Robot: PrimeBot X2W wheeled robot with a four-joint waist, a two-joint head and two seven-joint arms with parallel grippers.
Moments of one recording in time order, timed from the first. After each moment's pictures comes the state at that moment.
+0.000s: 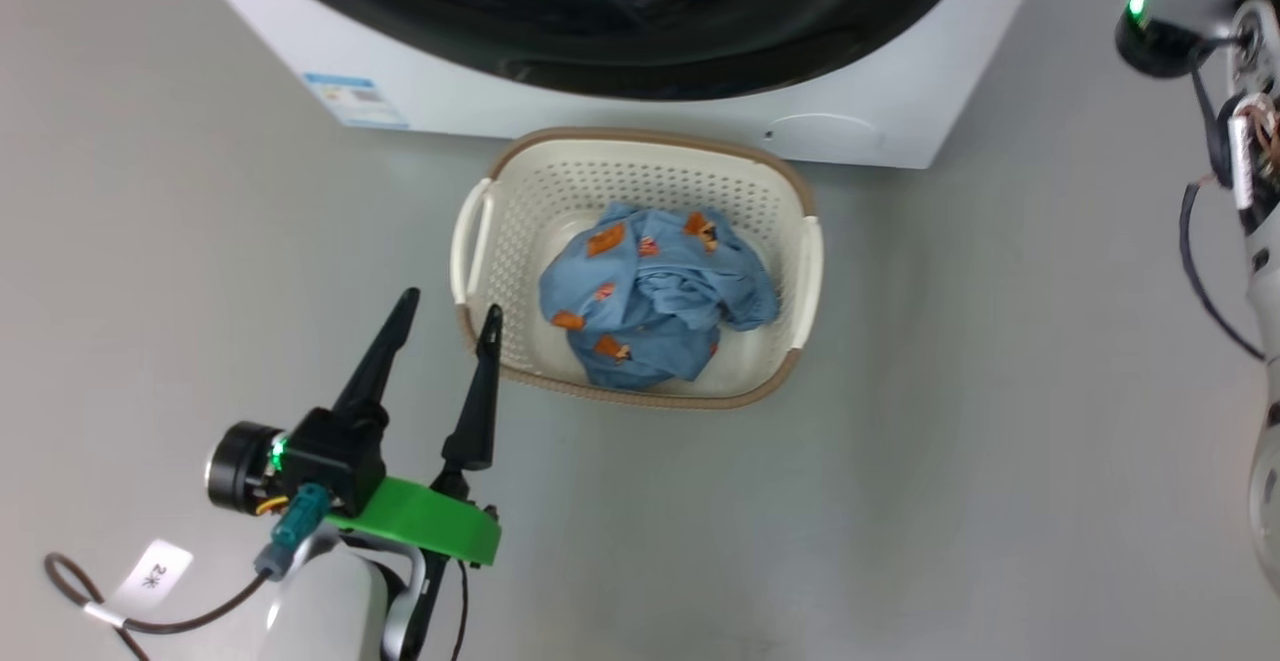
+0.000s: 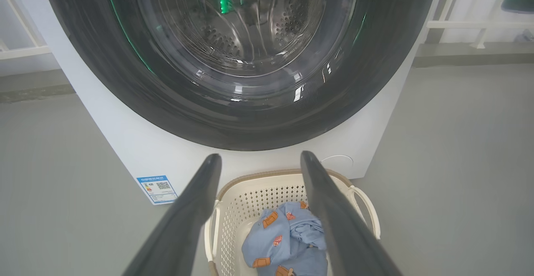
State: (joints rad) left arm -0.36 0.03 -0.20 0.33 -0.12 -0.05 -0.26; right arm -1.25 -0.15 -0.16 0.96 1.42 0.13 0.52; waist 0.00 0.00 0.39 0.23
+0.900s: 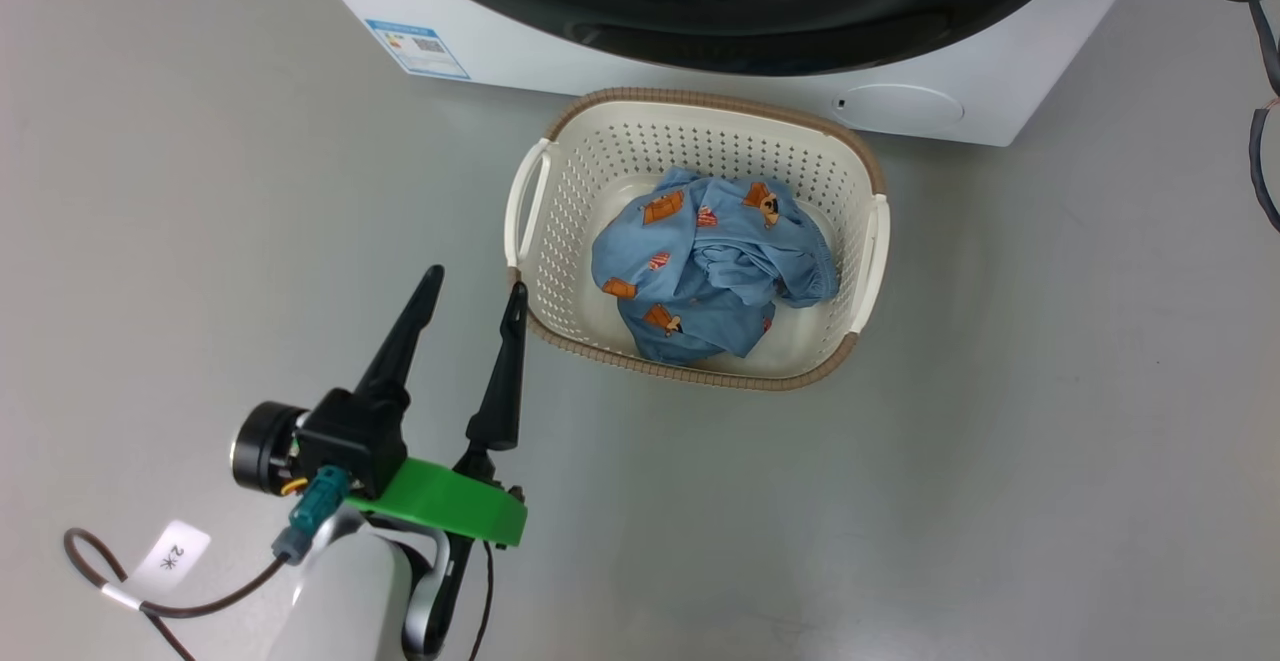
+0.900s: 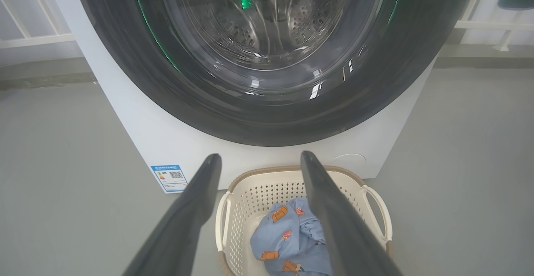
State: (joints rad) left arm -0.39 0.03 -0.27 0.32 -0.19 -0.01 -0.26; right arm -1.43 -0.20 -0.05 1.11 1.30 0.13 0.58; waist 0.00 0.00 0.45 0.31
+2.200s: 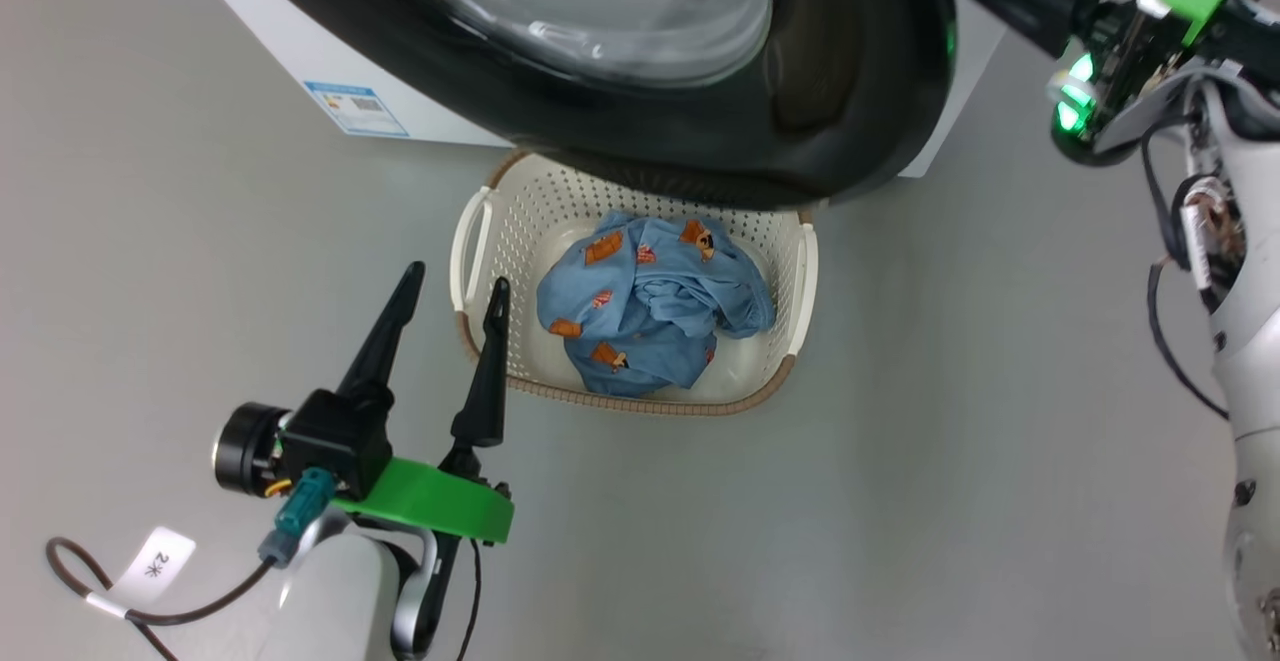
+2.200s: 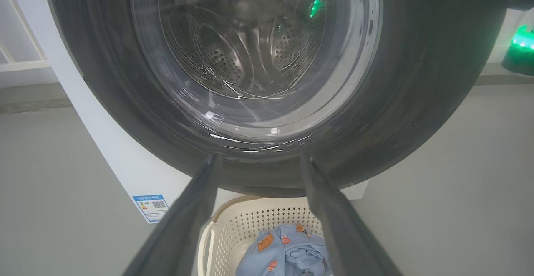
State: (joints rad) left arm -0.38 0.03 -0.24 0.31 -0.16 -0.01 -0.26; right arm -1.10 -0.15 -0.04 0.77 1.44 0.13 0.96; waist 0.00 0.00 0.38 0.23
